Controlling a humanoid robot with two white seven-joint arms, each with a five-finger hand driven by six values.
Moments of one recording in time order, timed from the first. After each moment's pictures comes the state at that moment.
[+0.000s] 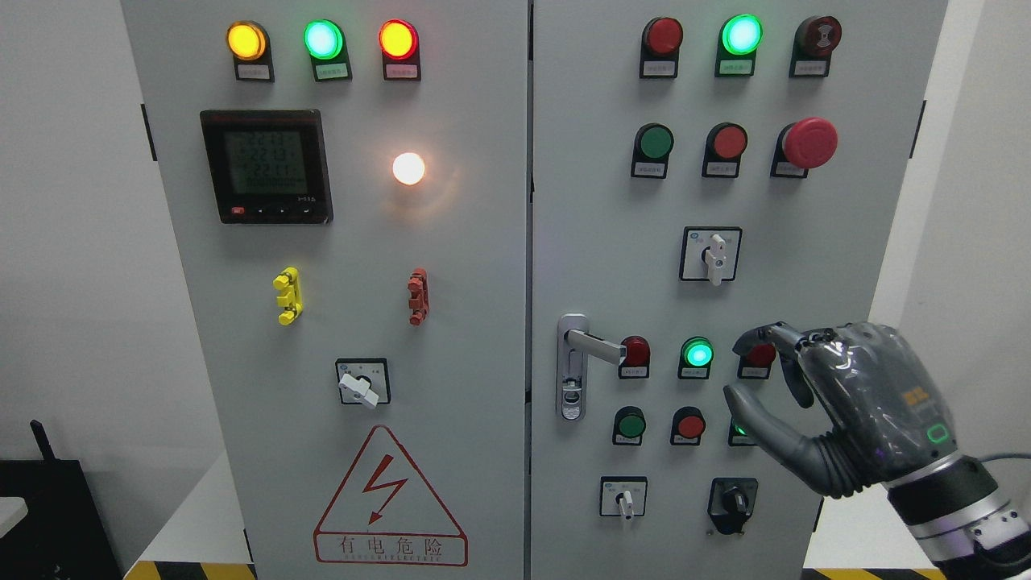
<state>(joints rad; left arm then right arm) 0.00 -0.06 0.00 0.00 -0.08 -0.05 0.02 -0.63 -0.88 0.53 -2.06 0.48 0.29 -0.21</state>
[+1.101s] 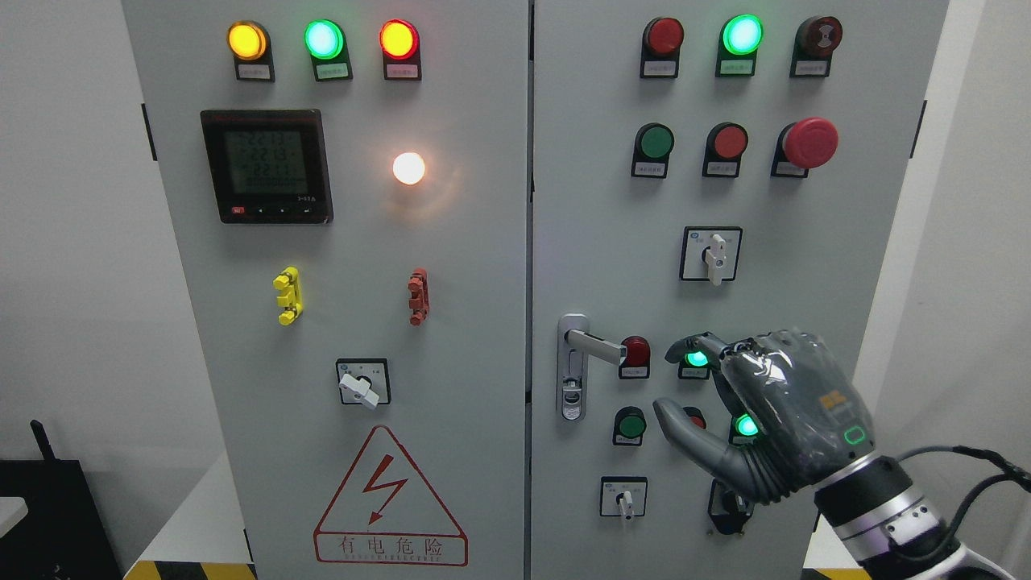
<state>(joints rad) 0.00 -0.06 0.00 0.00 -0.08 -0.05 0.02 -0.83 -0.86 0.78 -2.07 0.43 0.41 -0.22</state>
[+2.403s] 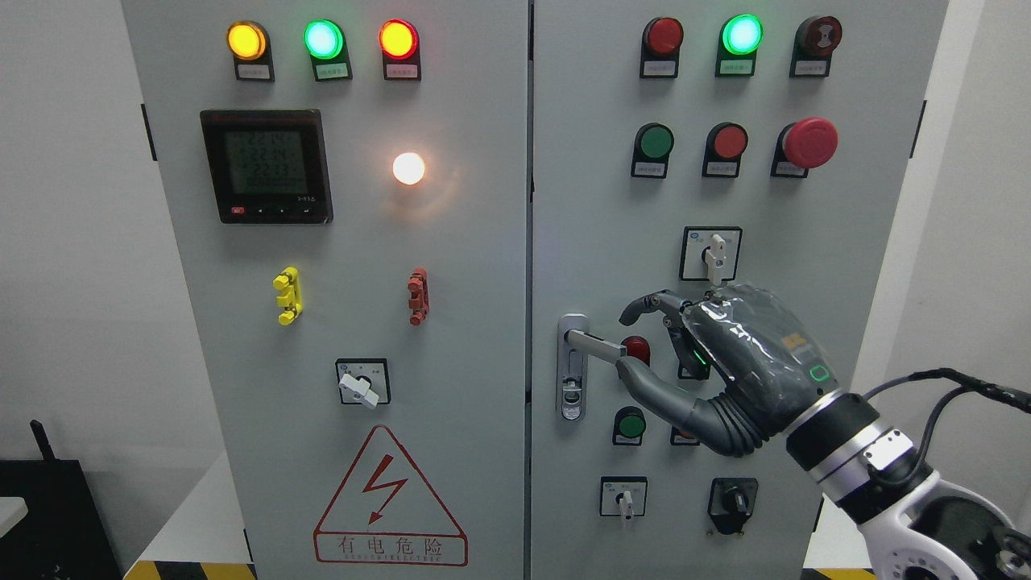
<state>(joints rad) 0.00 -0.06 0.00 0.00 -0.08 -0.05 0.02 -1.16 -0.91 1.03 -2.04 0.10 0.44 -0.24</state>
